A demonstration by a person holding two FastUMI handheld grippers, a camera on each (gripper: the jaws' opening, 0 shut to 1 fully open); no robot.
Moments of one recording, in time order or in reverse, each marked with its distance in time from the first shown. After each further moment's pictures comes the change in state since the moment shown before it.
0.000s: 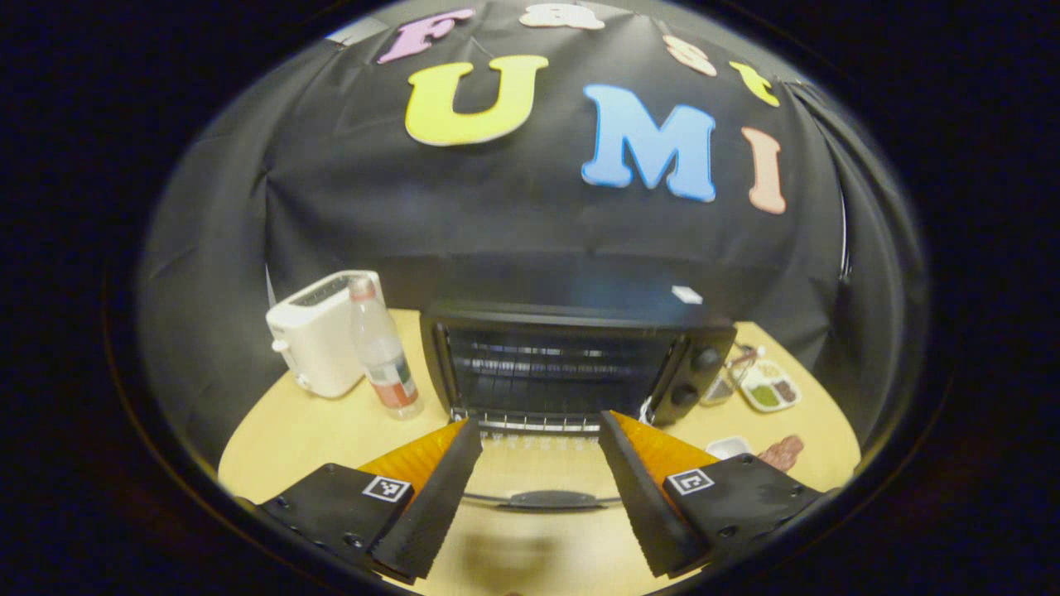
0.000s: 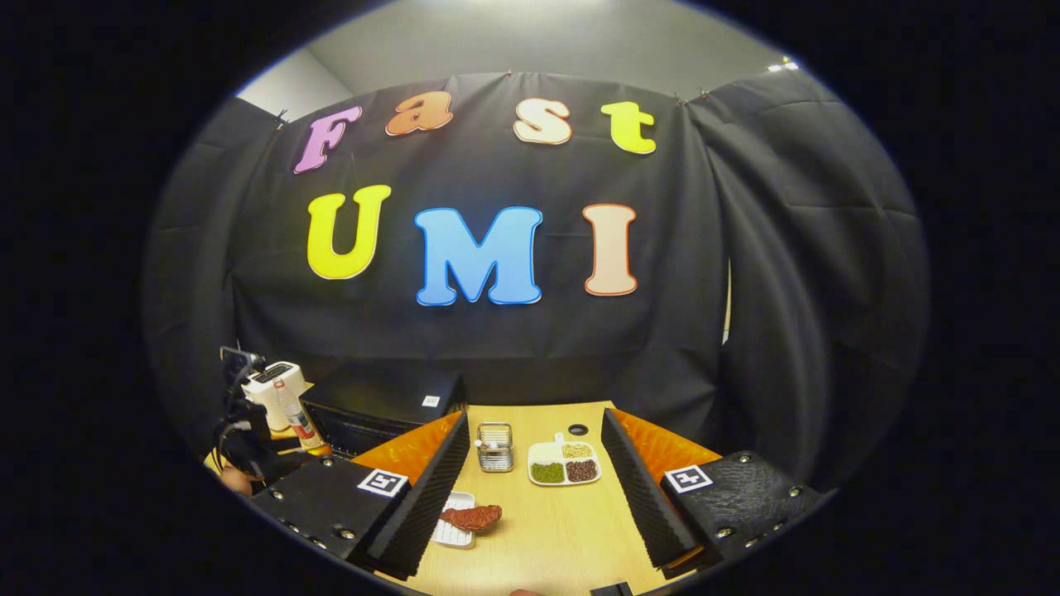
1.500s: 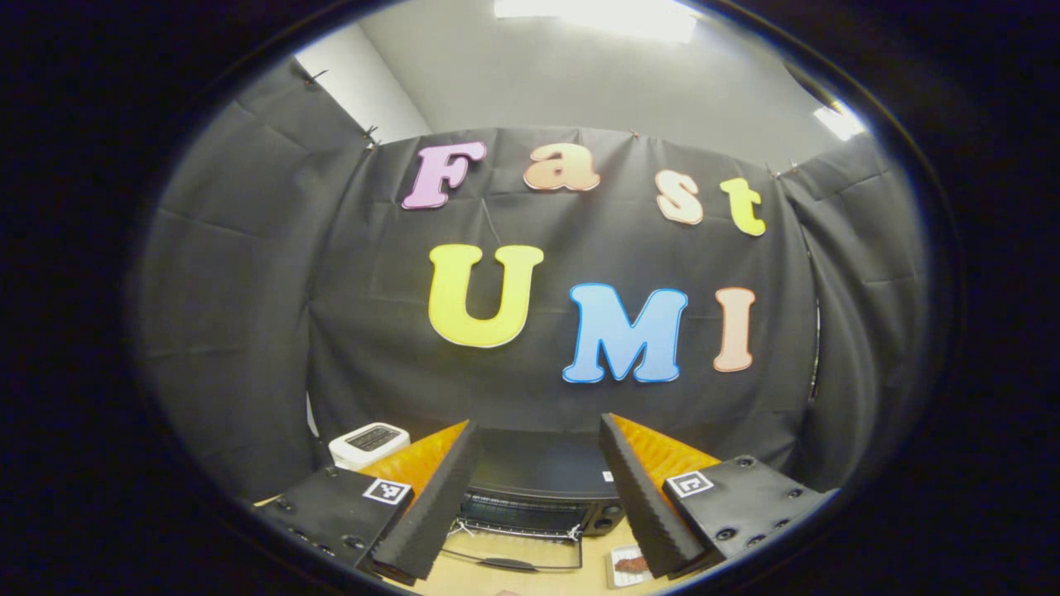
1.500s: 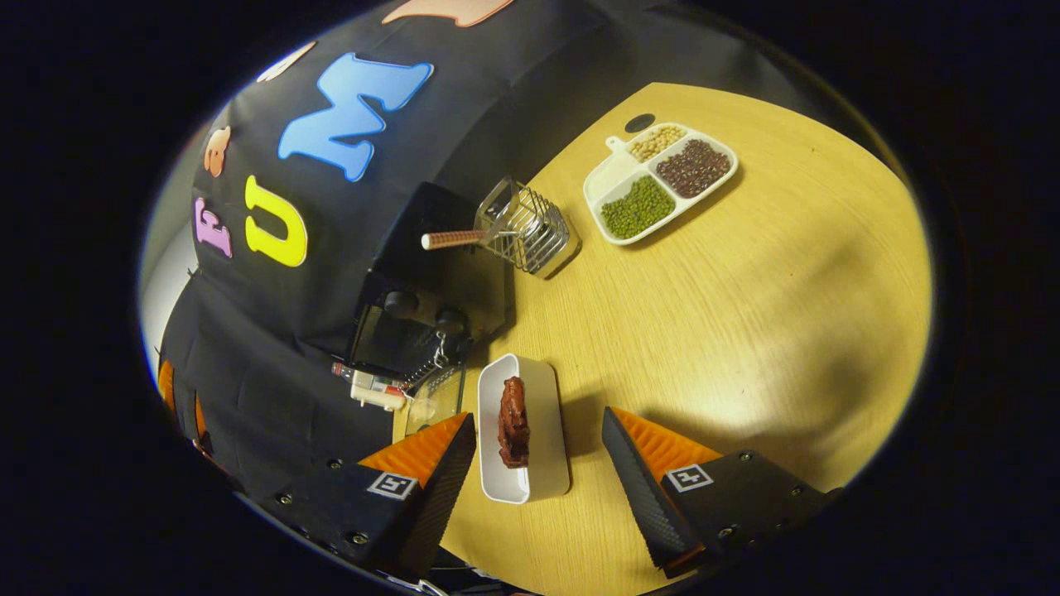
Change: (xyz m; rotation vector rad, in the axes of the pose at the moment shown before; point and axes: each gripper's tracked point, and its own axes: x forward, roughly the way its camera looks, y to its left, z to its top) left arm -0.199 -0.054 0.202 -0.045 -0.410 0.064; right arm 0.132 0.059 -0.303 0.763 0.716 0.462
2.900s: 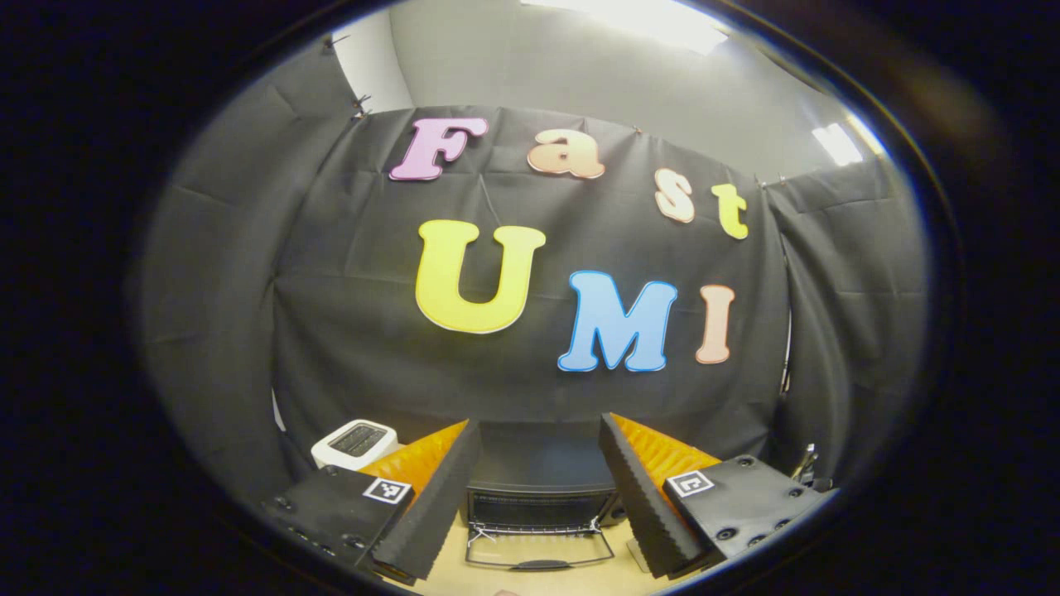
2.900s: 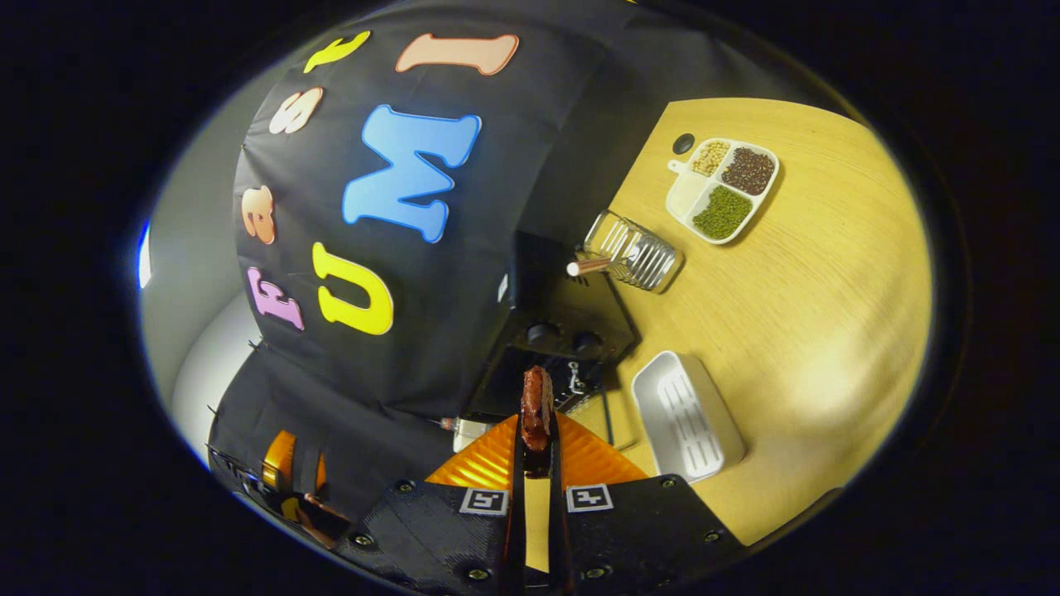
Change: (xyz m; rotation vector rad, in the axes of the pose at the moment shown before) left arm 0.044 0.095 -0.010 -0.038 0.038 -0.208; right arm -0.039 0.156 0.008 0.224 -0.274 0.277
